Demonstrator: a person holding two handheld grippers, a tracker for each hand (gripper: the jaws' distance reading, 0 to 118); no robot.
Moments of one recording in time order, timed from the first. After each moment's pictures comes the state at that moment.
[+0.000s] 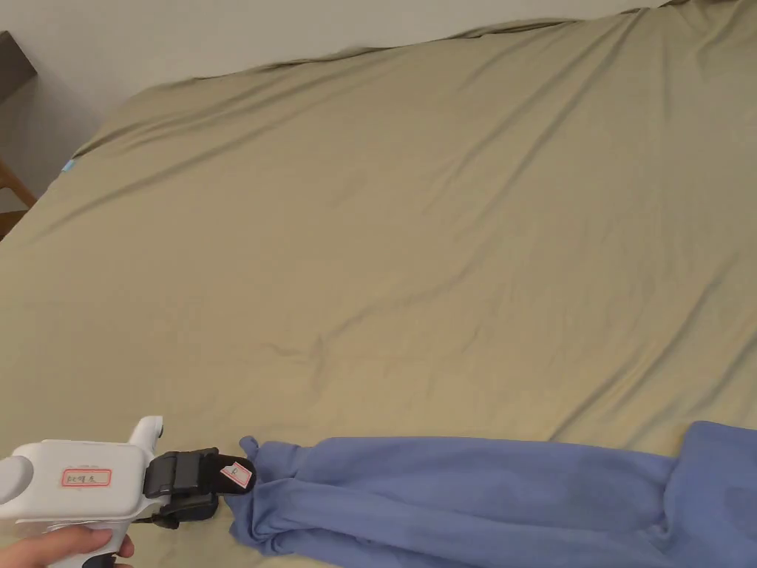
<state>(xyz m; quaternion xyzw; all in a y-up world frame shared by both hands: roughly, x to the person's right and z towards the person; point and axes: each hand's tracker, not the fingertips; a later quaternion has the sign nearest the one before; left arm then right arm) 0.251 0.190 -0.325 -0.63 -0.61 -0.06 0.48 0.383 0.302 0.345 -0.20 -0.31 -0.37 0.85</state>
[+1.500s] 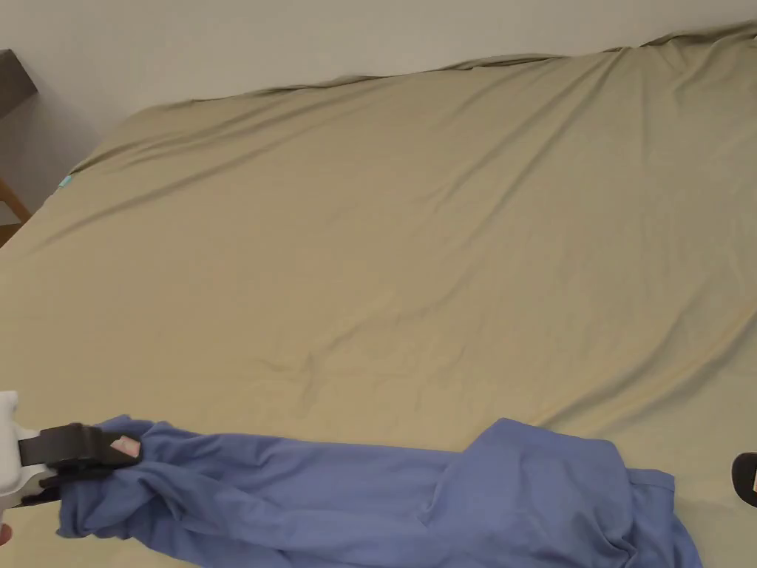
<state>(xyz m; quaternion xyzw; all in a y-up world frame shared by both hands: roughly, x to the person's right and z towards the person) 0.211 0.297 -0.324 -0.56 -0.51 0.01 0.65 0.386 0.312 0.325 -0.20 -0.29 -0.38 0.85</state>
